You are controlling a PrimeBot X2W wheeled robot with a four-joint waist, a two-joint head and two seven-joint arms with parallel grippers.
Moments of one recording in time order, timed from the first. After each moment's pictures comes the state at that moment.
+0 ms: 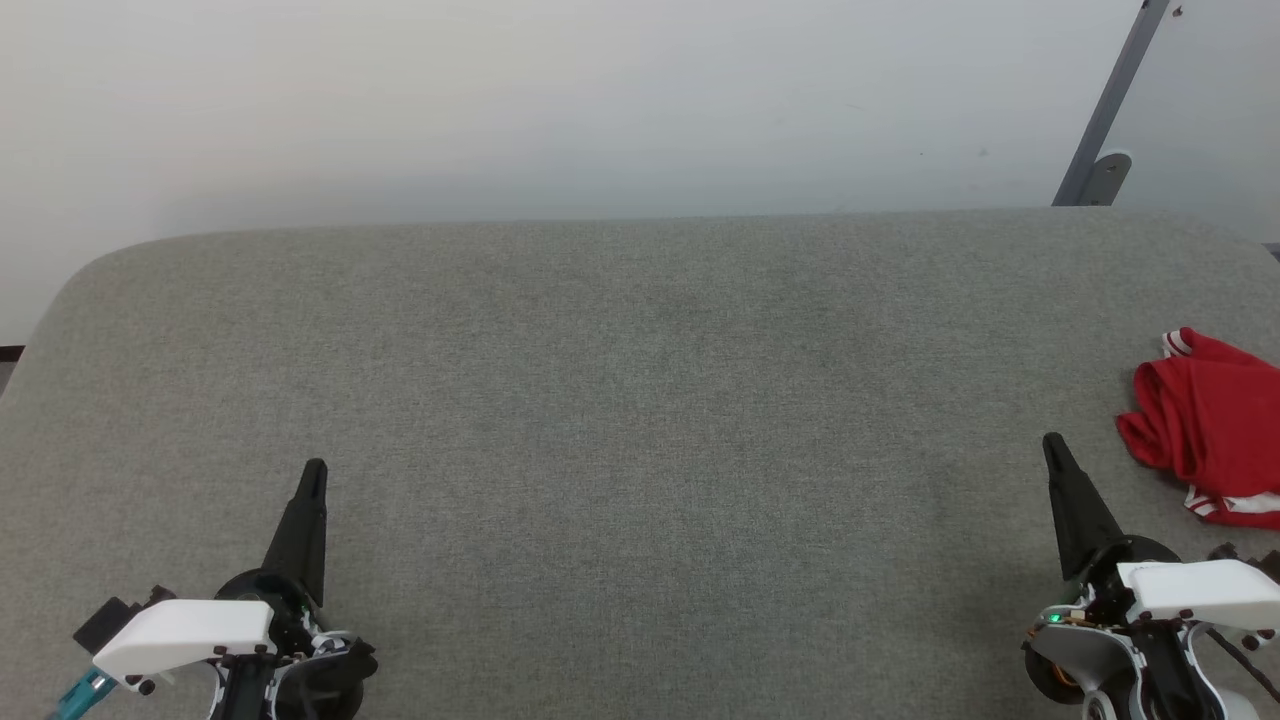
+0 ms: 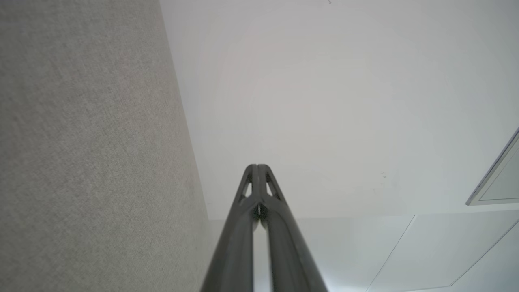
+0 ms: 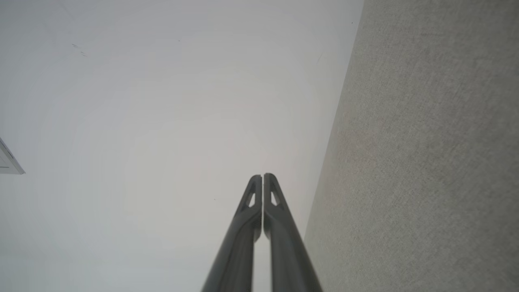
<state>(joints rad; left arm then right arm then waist) -0.10 0.06 0.10 0.25 -1.62 -0.13 0.11 -0.11 -0.05 -0.11 0.24 1.61 0.13 0.11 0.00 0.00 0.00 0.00</state>
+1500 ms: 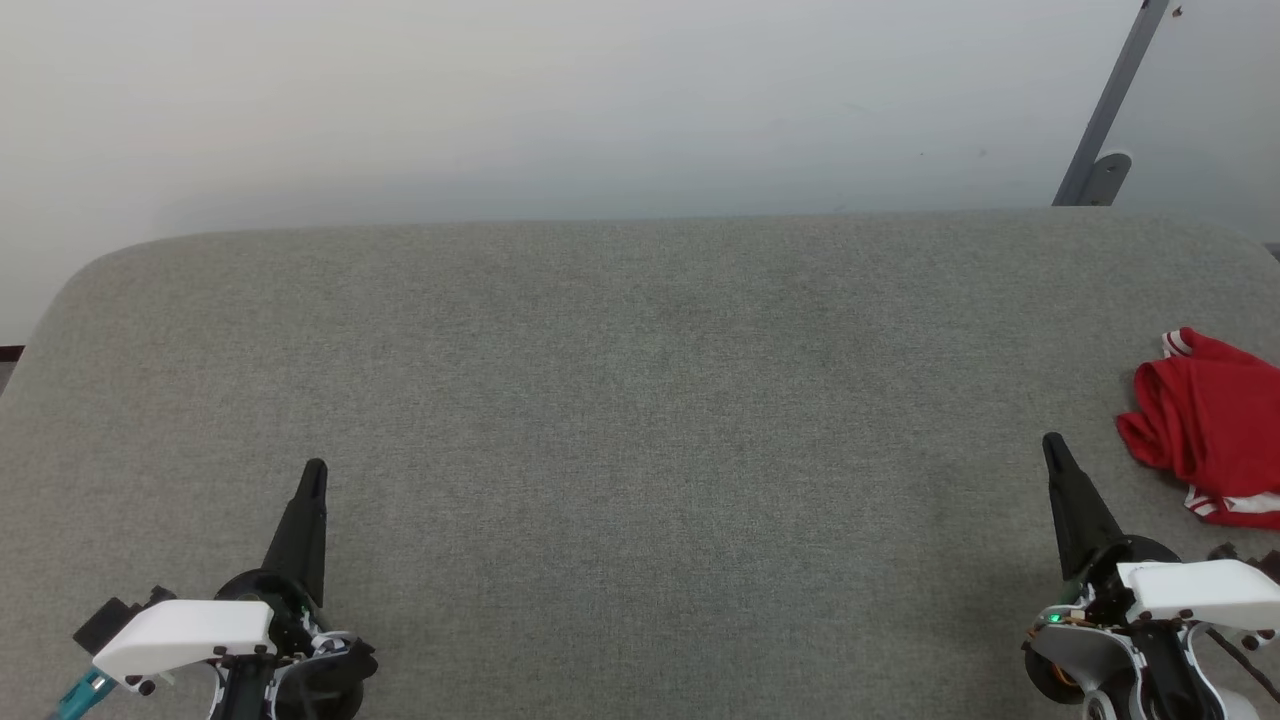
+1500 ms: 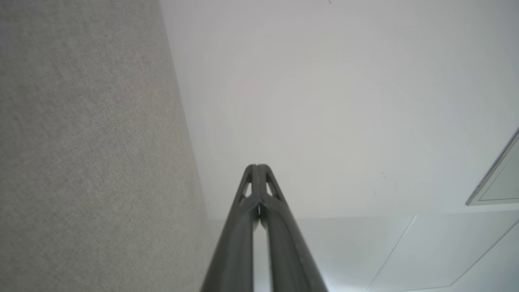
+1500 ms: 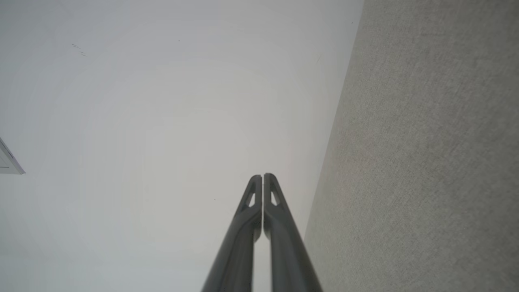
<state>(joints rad) -0.10 0.05 0.11 0.25 -1.62 -0.13 0.11 -0.11 -0.05 -0.11 0.24 1.61 0.13 0.11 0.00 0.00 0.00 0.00</state>
